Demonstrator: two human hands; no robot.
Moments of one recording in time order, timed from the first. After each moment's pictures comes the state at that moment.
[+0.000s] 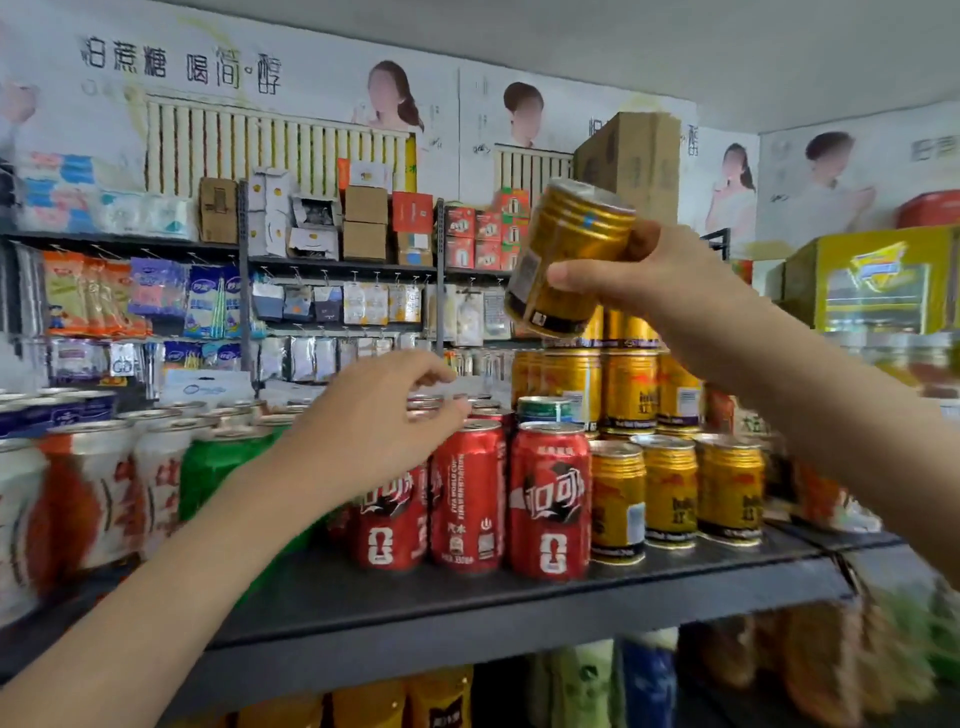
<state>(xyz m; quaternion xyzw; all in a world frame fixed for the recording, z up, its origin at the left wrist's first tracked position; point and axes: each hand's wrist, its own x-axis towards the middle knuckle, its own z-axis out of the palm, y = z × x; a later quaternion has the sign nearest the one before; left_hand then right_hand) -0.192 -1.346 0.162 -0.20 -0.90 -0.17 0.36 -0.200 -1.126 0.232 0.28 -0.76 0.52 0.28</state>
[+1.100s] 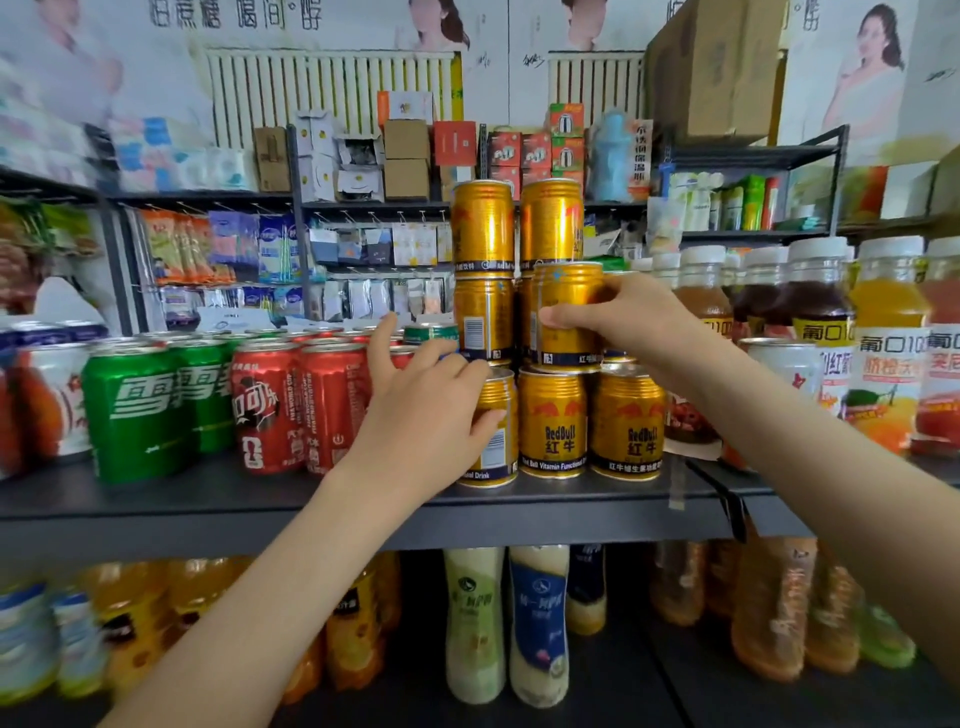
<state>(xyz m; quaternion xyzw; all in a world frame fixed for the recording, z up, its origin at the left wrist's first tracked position) -0.219 -1.185 0.100 -0.10 -0.88 0.12 0.44 -0.293 -0.999 0.165 0.22 -0.81 0.51 0.16</state>
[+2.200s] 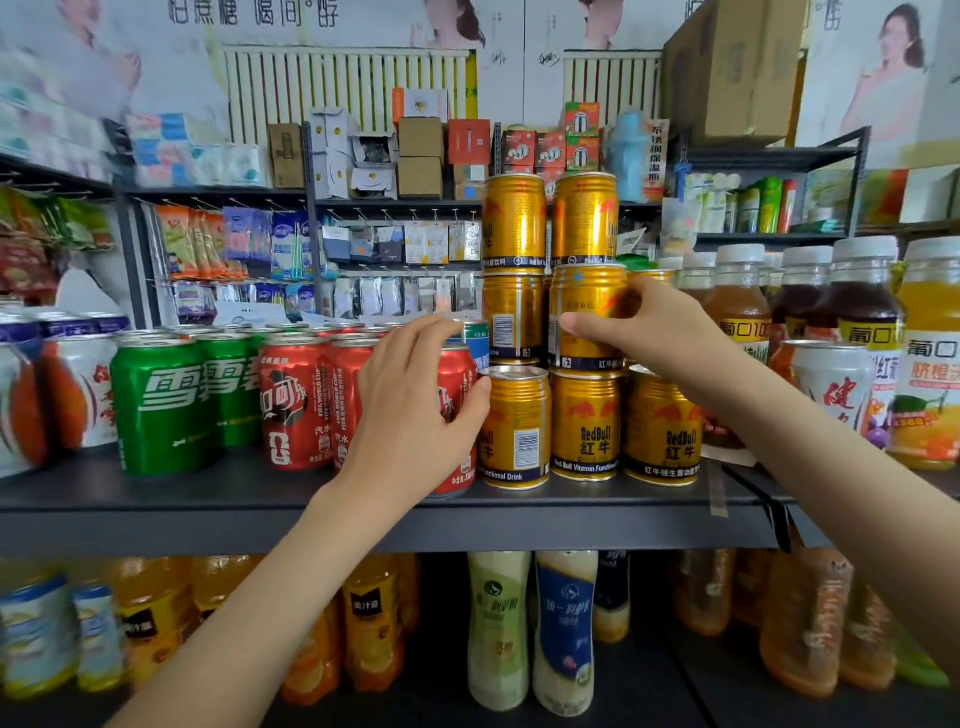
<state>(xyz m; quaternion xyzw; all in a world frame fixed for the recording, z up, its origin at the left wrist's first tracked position) -0.221 -1.215 0.086 -0.11 -0.83 -0.20 0.51 -0.292 -1.007 0.154 0.21 -0.84 0.45 0.21</state>
